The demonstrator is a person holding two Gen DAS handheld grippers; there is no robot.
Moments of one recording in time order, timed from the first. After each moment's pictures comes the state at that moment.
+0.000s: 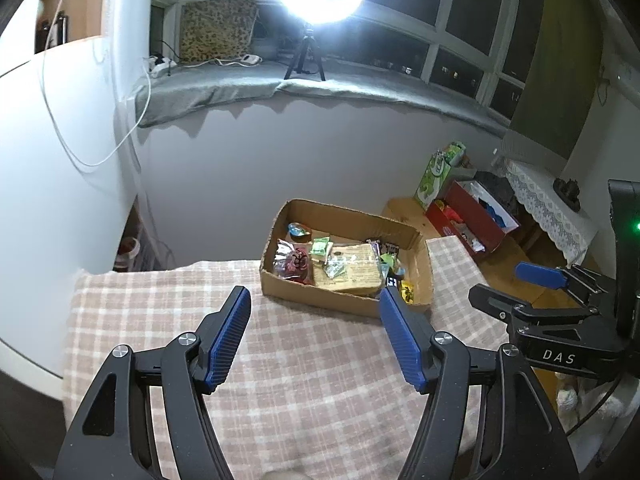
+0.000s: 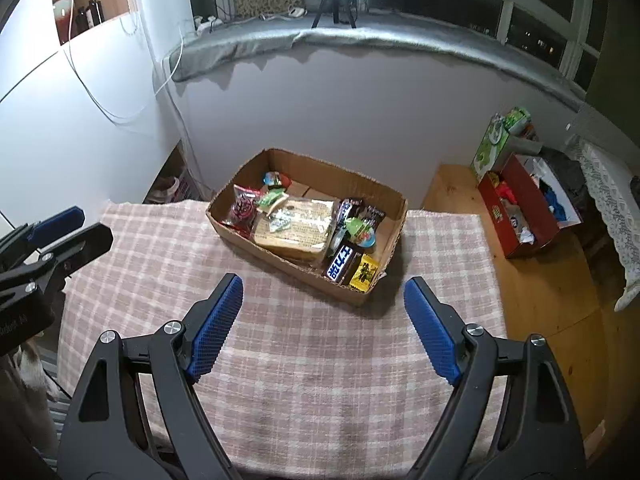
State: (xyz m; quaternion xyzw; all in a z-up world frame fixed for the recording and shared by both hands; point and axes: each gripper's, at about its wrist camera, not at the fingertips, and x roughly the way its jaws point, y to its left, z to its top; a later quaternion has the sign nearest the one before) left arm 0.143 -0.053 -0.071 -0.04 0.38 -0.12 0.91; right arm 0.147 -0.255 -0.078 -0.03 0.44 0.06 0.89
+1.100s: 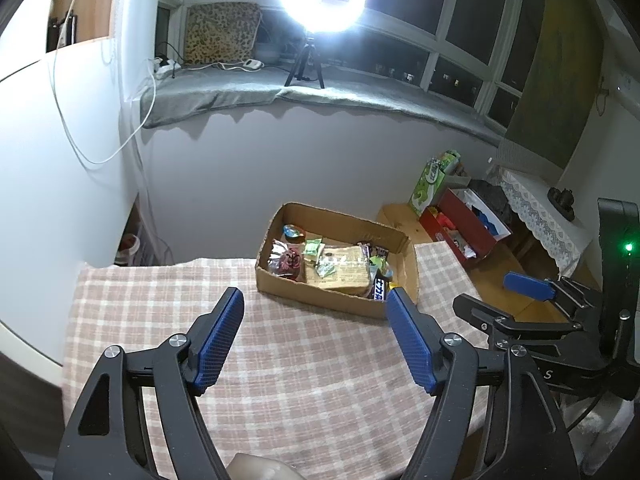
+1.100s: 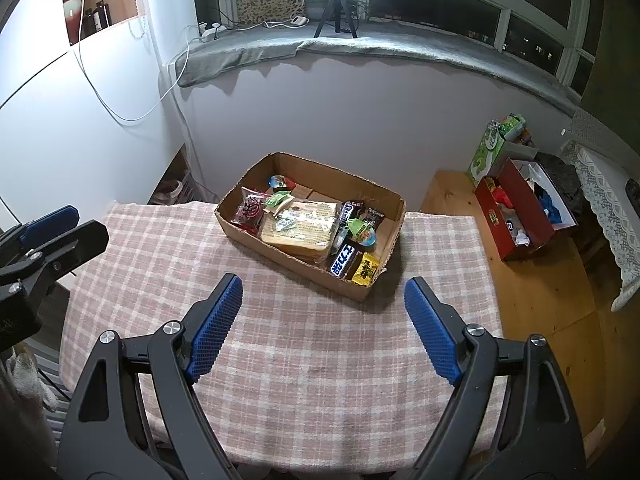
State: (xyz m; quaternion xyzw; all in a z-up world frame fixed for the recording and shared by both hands) left arm 0.127 -0.054 -0.059 -0.05 0.38 -0.12 0.92; right arm 0.129 -0.248 -0.068 -0.03 0.43 0.06 0.90
